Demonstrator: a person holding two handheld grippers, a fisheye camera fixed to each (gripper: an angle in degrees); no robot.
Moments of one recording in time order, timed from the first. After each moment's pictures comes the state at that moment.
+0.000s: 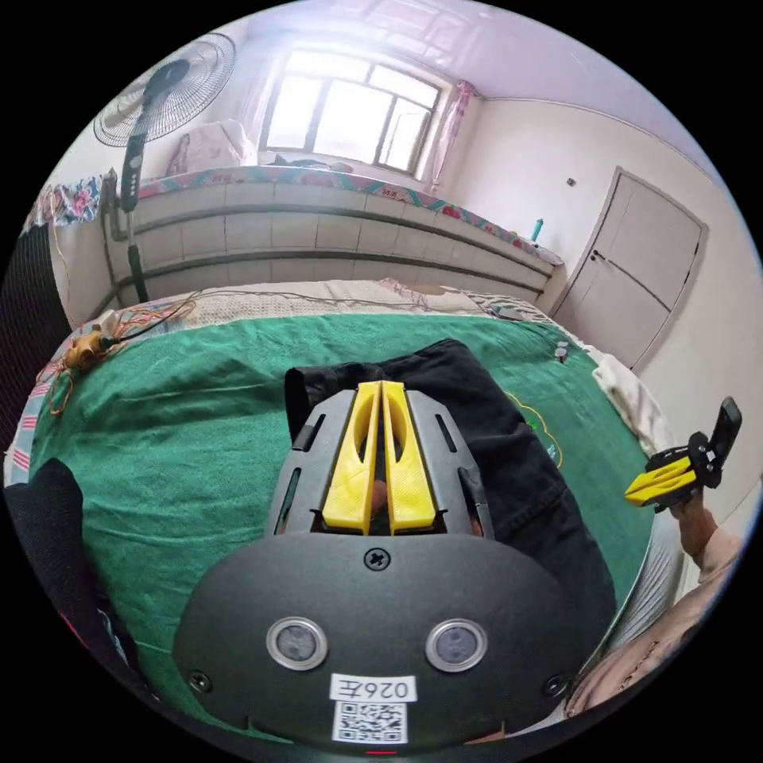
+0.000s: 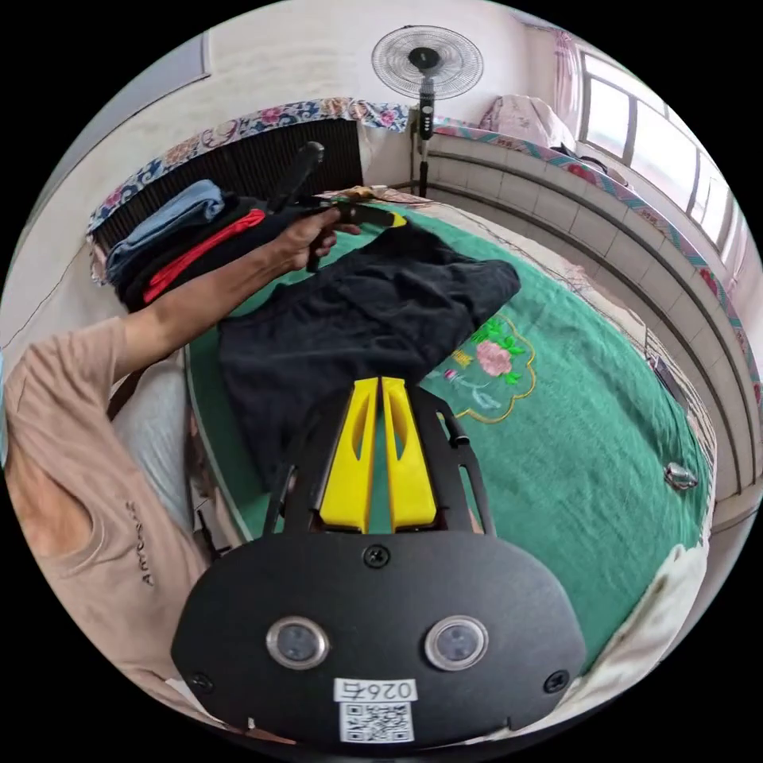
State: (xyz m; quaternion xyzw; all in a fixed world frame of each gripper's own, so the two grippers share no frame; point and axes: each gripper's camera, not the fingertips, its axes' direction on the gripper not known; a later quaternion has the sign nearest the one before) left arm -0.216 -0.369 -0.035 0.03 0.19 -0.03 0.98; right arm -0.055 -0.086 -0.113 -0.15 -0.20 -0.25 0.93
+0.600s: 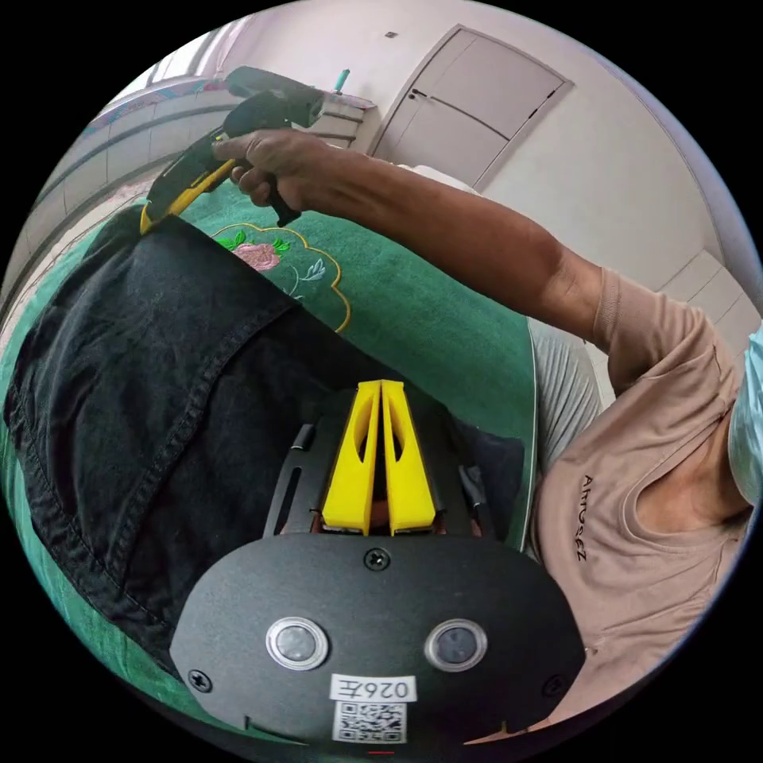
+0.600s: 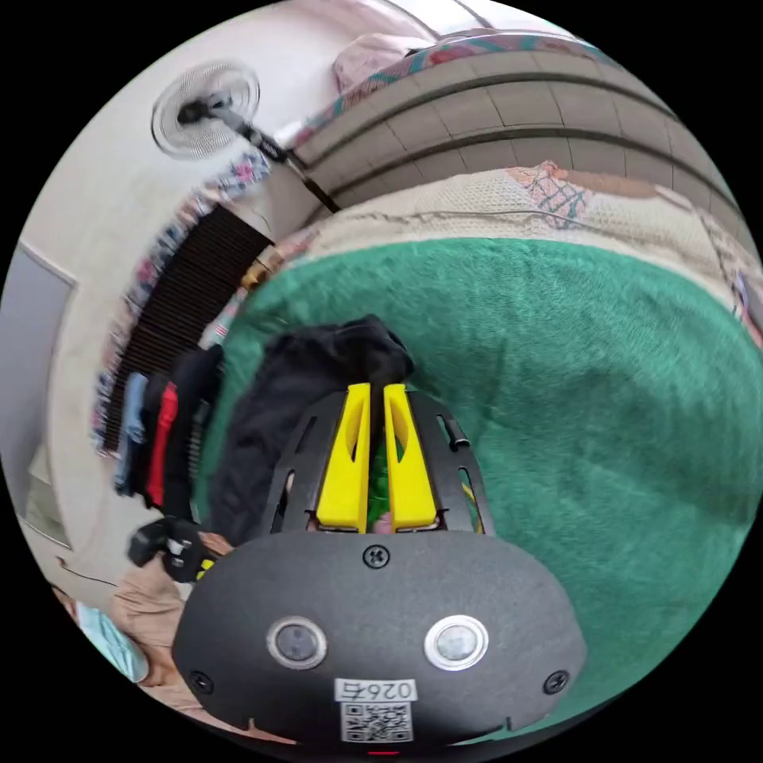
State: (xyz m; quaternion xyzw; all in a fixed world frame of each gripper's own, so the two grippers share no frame) left arm -0.057 -0.236 -0.115 -0.07 0.47 0.31 0.82; right arm 0.010 -0.287 0.134 -0.26 -0.28 -0.04 0.92
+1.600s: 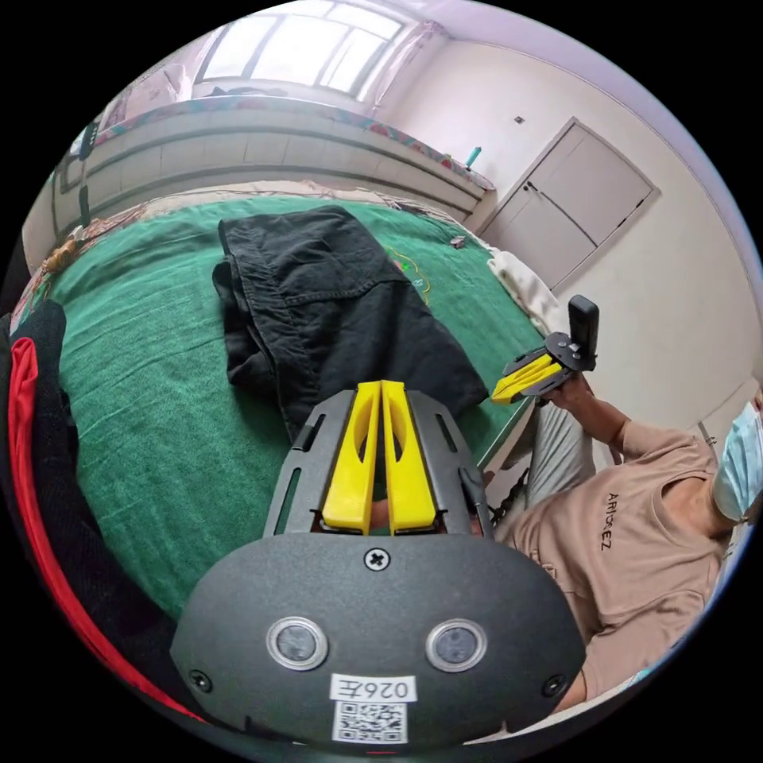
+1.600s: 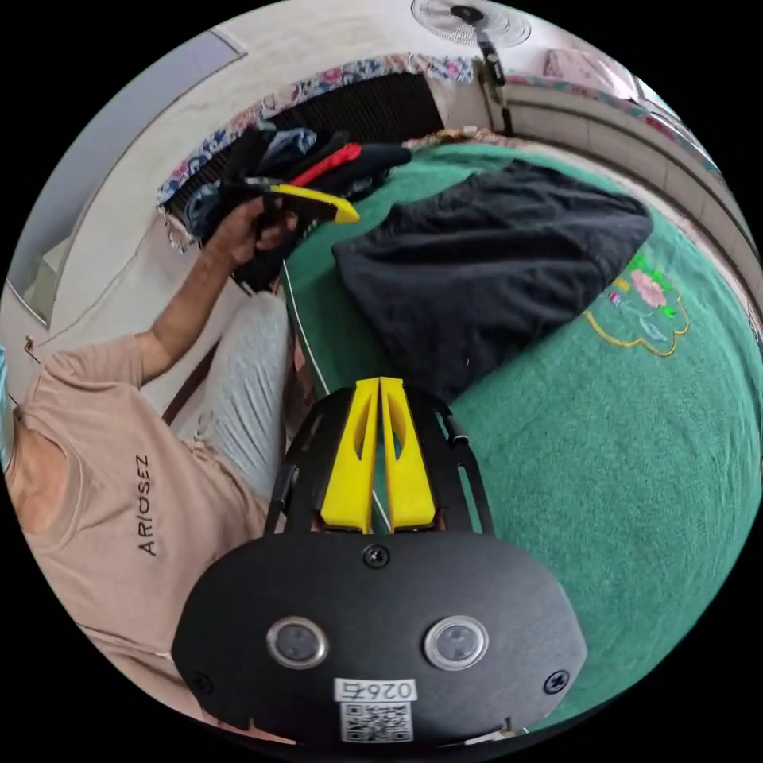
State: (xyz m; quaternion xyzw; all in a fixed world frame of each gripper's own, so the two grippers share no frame) left arm -0.261 -0.175 -0.175 -0.03 0.40 0.07 0.91; right arm -0.054 -0.079 -0.148 -0.20 -0.38 -0.23 0.87
